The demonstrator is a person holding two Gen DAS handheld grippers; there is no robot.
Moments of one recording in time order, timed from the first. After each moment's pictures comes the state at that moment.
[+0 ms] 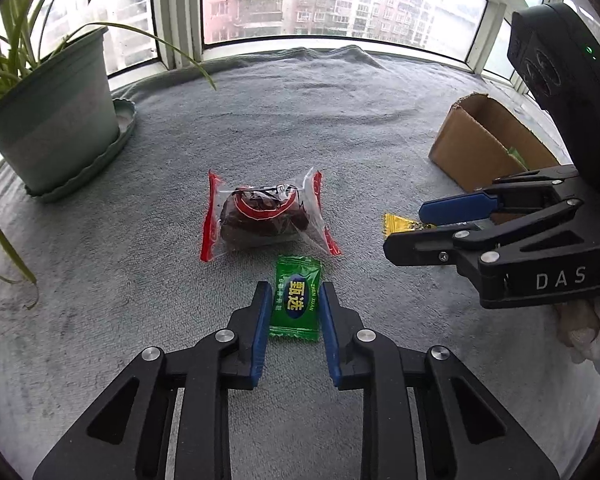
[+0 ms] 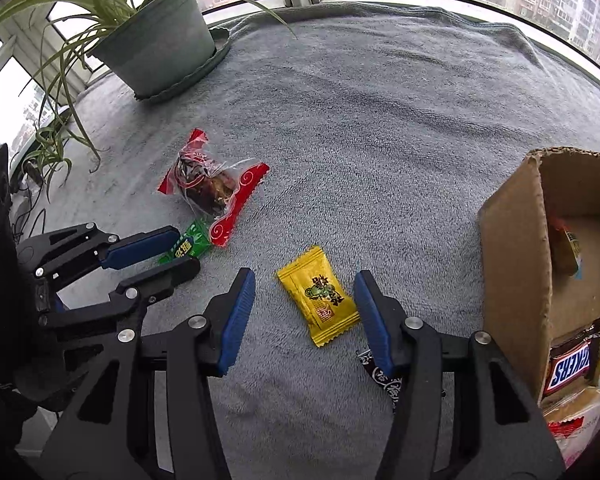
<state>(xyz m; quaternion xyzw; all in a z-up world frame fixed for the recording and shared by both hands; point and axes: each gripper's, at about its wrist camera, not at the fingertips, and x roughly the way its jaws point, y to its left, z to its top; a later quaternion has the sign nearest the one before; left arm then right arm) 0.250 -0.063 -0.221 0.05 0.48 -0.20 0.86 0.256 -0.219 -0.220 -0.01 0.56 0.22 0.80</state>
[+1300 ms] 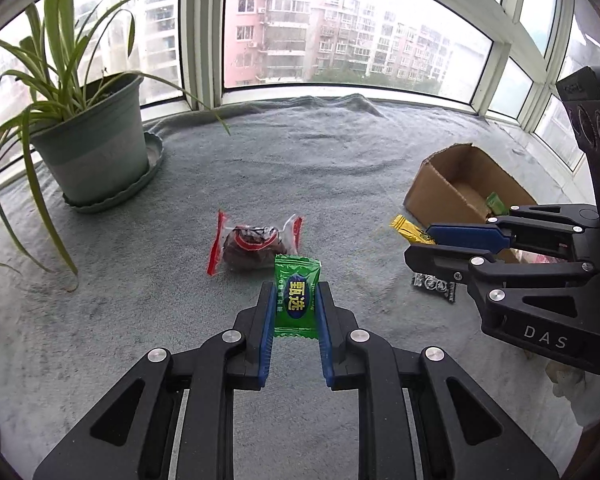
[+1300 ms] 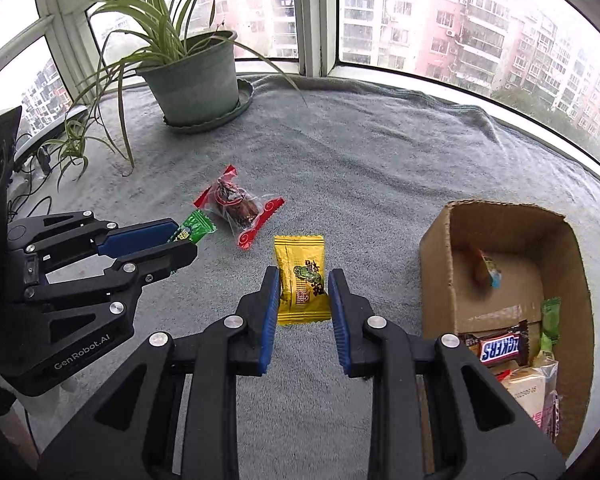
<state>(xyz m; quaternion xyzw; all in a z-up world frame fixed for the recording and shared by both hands) 0.216 -0.073 -0.174 0.01 0.43 -0.17 0.89 0.202 -0.234 -0.148 -0.06 0.46 0.20 0.86</state>
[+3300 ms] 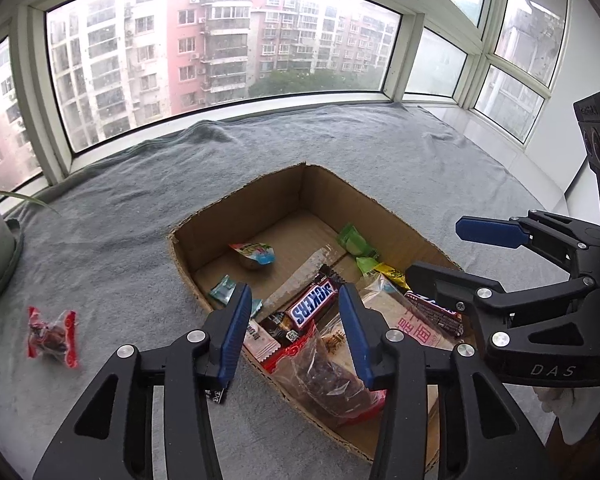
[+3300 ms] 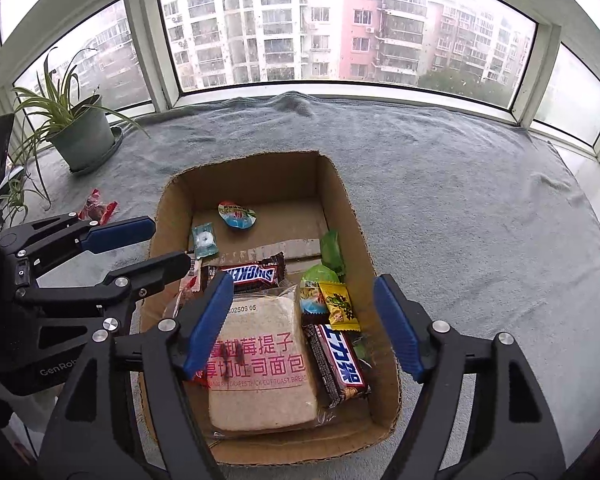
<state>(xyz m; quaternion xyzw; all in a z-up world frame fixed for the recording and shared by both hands) 0.214 -0.271 -0.143 0.04 0.41 -0.26 0.87 0.173 -0.440 -0.125 -0.01 0.45 0.07 0.89</state>
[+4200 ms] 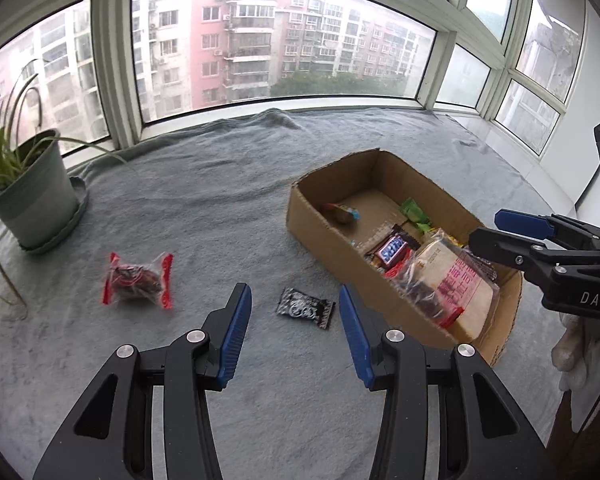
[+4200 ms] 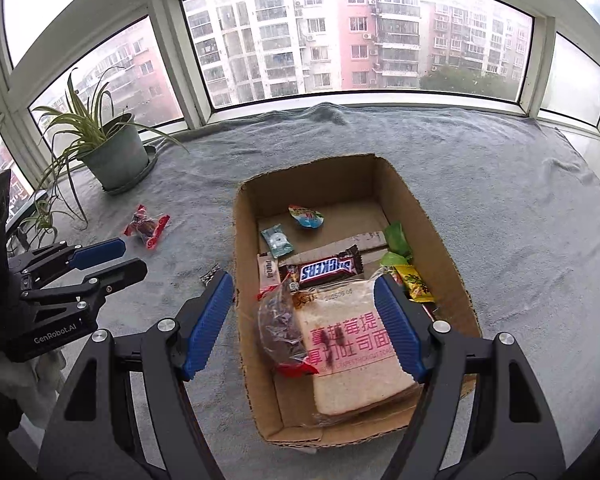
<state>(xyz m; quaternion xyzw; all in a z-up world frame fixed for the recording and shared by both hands) 0.190 -0.161 -0.142 0.03 0.42 -0.22 0.88 0.136 -0.378 -0.110 0.04 0.43 0.09 0.90</state>
